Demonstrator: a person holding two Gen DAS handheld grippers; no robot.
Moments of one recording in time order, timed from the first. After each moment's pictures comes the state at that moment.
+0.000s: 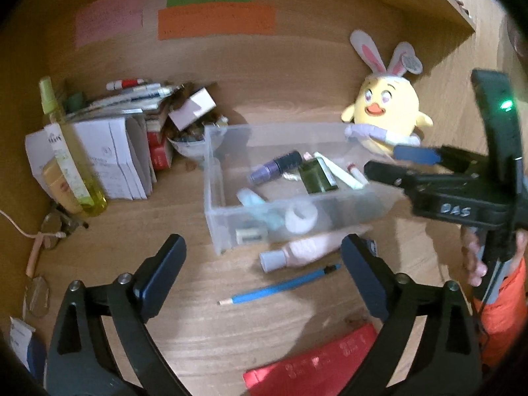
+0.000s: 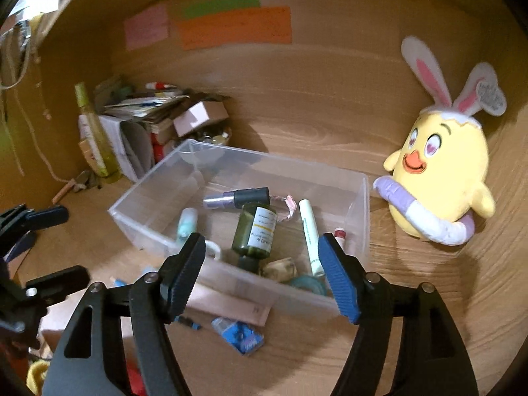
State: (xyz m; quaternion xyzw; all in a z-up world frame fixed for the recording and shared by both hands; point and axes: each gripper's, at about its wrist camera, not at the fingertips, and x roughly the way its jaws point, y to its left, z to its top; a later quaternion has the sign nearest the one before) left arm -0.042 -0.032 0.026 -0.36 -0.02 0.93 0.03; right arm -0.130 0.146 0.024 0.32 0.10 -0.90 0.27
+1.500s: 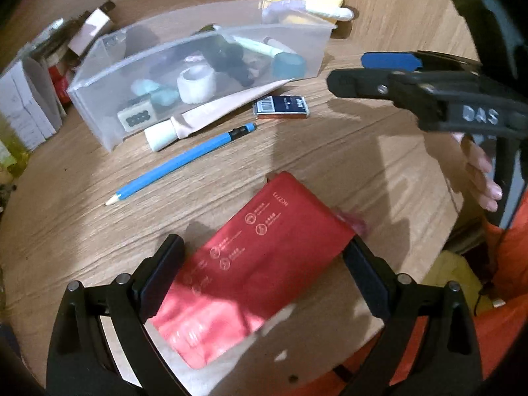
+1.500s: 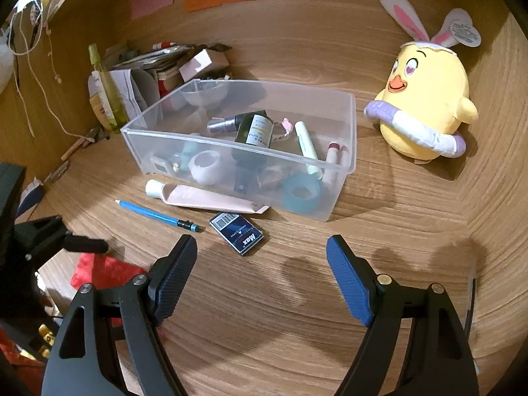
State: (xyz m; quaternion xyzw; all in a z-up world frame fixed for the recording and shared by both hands) left arm -0.017 0.026 -0.053 -0.50 0.05 0.85 0.16; right arm -0.090 0.183 -0.024 0.39 0.10 -0.87 0.27
